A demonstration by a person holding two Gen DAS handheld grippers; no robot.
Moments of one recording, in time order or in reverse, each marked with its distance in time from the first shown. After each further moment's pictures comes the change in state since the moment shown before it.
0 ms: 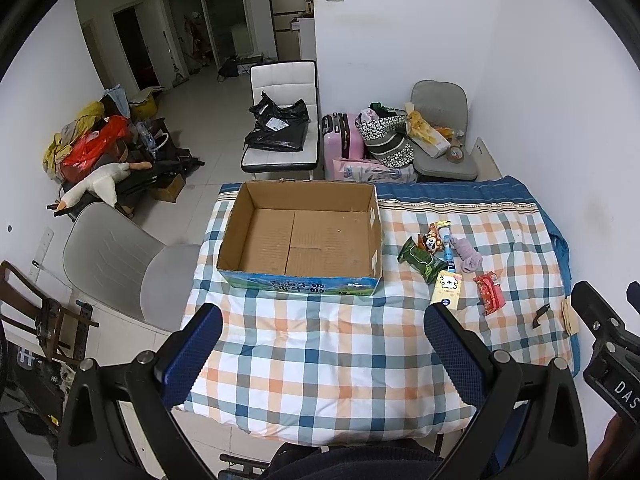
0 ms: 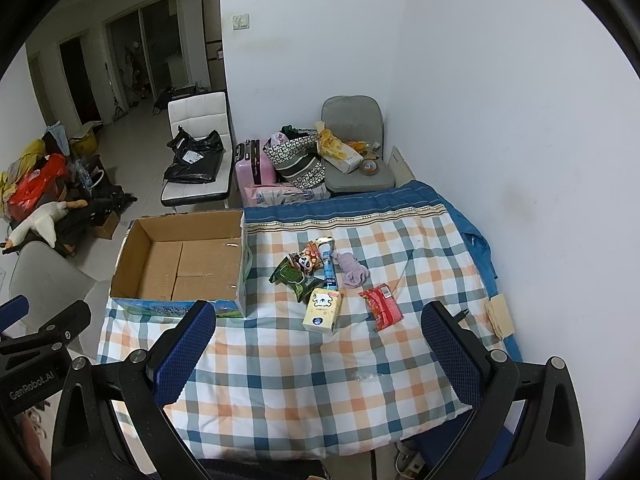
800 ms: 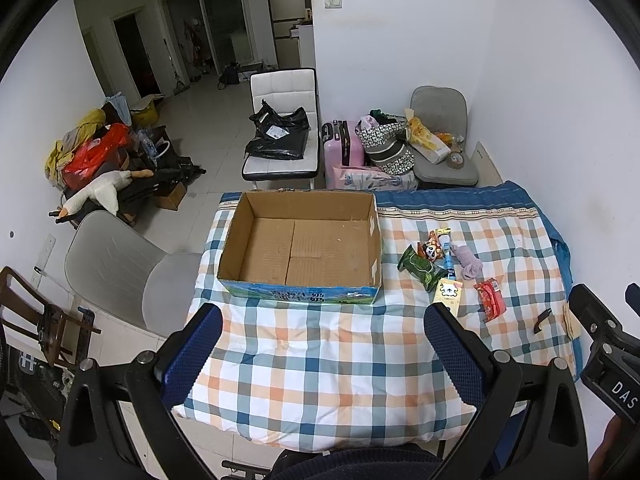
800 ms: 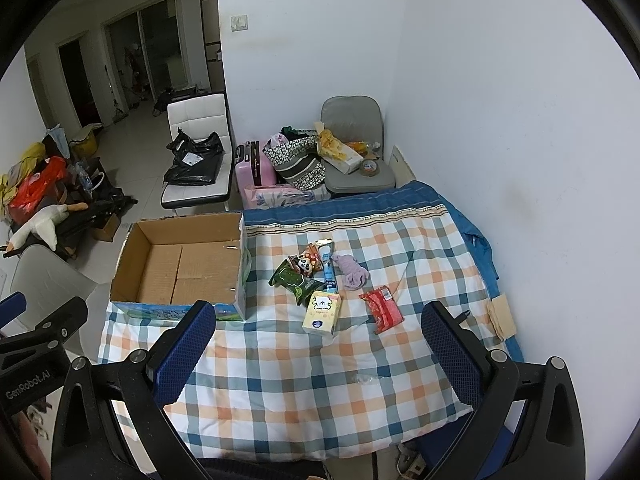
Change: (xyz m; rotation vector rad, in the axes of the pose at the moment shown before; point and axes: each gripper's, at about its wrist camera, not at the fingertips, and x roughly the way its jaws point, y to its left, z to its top) left arm -0.001 -0.009 0.003 0.010 -0.017 0.008; right arm 0.005 -0.001 -0.004 0.003 -0.003 0.003
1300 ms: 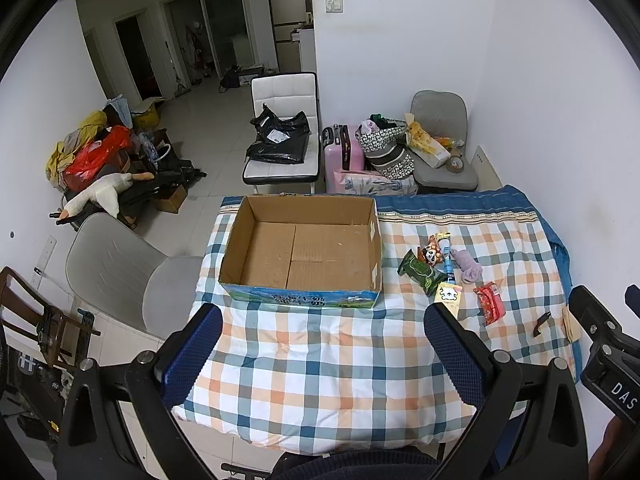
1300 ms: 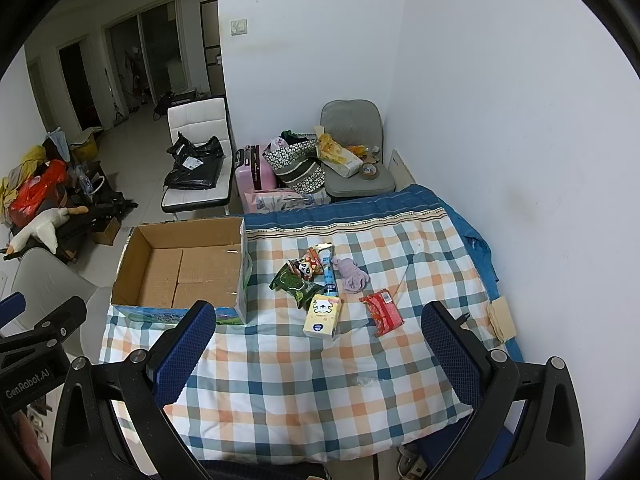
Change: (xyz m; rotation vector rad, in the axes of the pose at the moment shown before) left arm -0.002 -0.002 0.007 0.004 -0.002 0.003; right arm -0.001 -0.001 0.003 0.000 0.003 0.002
